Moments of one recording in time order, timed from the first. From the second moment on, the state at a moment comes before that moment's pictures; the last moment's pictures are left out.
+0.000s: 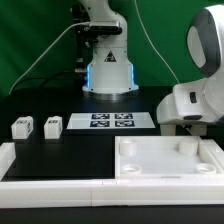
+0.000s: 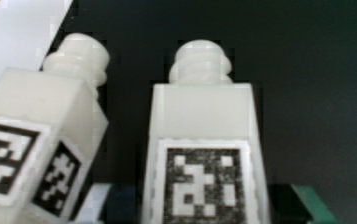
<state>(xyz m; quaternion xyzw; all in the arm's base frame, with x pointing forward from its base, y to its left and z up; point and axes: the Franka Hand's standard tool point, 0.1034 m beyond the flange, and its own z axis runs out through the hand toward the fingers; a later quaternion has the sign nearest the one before) 0.399 0.171 0.014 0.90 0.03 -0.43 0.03</state>
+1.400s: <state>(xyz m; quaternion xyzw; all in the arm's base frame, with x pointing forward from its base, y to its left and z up) 0.438 0.132 0.083 0.99 0.02 -0.14 -0.01</state>
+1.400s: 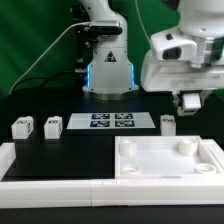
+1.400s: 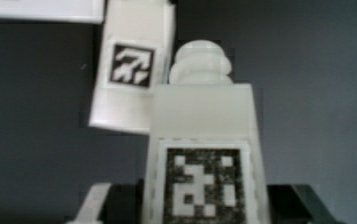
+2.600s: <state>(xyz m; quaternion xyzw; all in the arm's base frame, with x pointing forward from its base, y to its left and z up) 0.520 0.102 0.112 0.99 0.11 0.05 -0.03</state>
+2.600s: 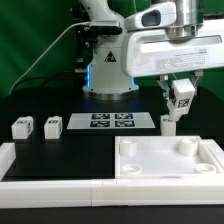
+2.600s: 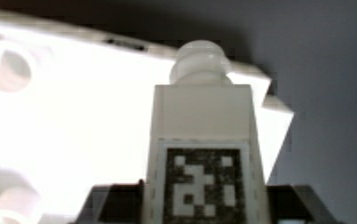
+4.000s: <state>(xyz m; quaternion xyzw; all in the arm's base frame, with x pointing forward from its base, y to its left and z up) 0.606 0.098 0.122 0.95 0.13 0.27 -0.02</state>
